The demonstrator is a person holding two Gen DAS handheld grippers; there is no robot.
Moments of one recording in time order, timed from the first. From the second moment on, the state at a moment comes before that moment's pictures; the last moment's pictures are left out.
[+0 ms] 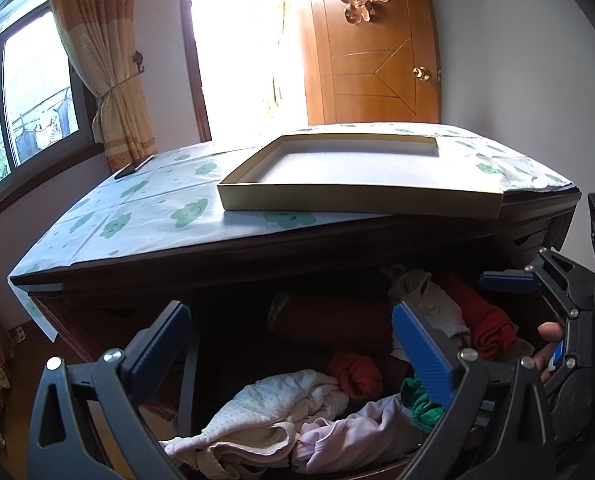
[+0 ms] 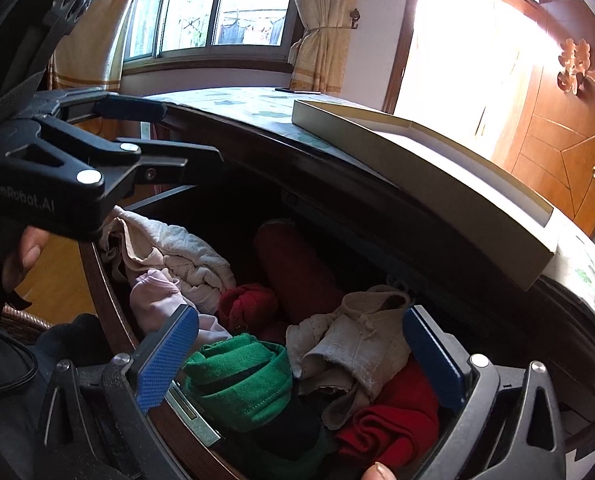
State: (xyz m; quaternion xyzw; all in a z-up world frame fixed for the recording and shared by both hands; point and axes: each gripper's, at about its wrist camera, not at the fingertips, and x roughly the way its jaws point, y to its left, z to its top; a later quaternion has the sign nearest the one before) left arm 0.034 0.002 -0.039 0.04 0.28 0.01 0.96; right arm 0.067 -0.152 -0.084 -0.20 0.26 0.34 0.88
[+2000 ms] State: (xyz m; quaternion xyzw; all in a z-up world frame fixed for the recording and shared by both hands) left arm 0.069 0.022 -0.085 0.00 0.36 0.00 0.93; right arm 0.124 -0.152 -0.083 -0.15 0.42 0.30 0.84
